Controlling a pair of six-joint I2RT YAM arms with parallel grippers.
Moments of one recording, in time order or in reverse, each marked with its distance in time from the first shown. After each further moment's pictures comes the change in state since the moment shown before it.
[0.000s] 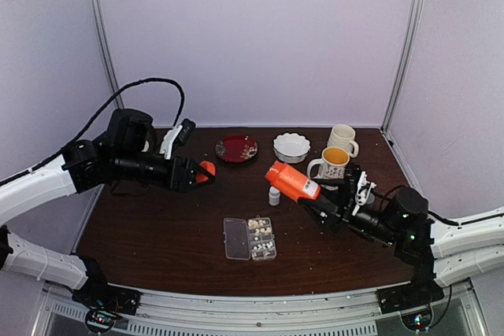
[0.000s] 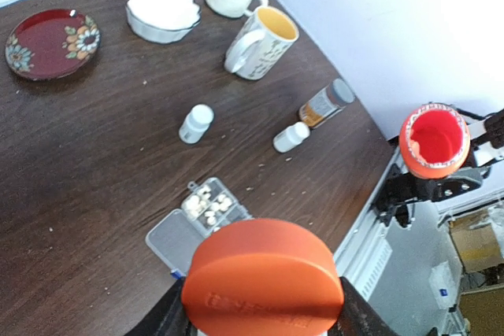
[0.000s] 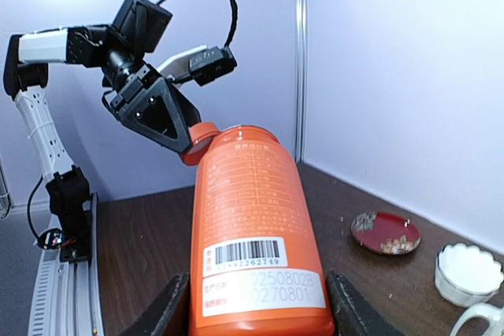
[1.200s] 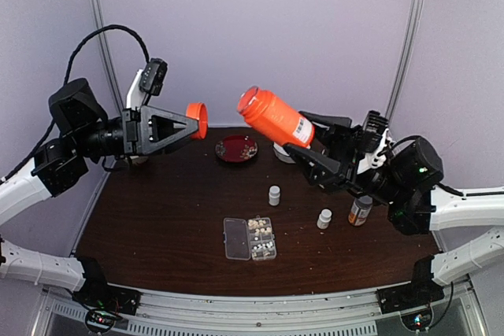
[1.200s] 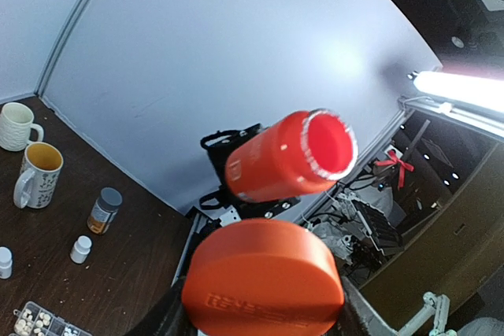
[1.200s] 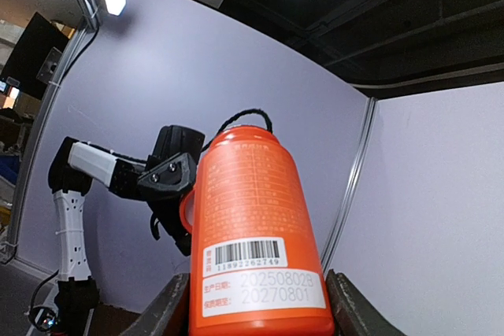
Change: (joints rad) left arm -0.042 -0.151 0.056 0.526 0.388 -0.322; right arm 0.030 0.115 0.435 0.135 -0.248 -0.255
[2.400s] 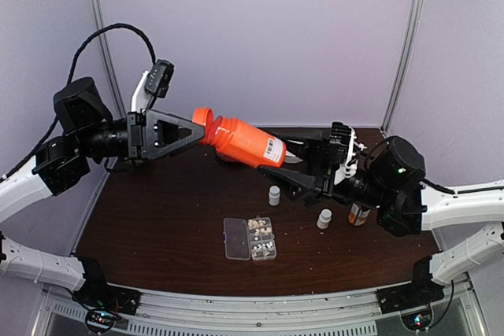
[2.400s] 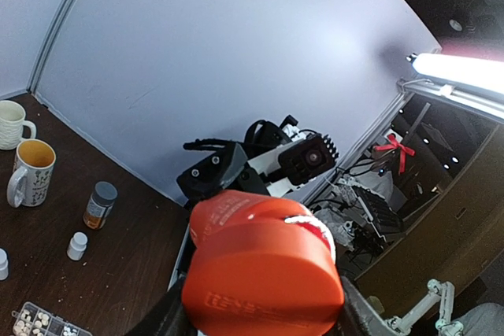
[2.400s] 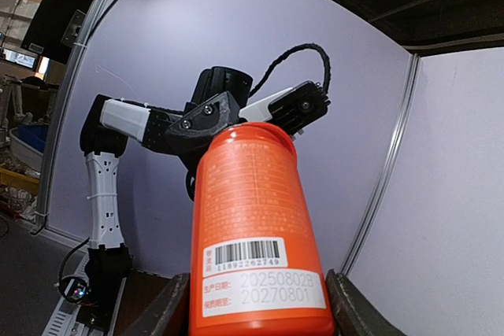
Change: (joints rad) left arm -0.051 0.029 0.032 -0.035 -0.001 0.055; right arm 0.051 0.095 0.045 -0.135 -0.020 0.002
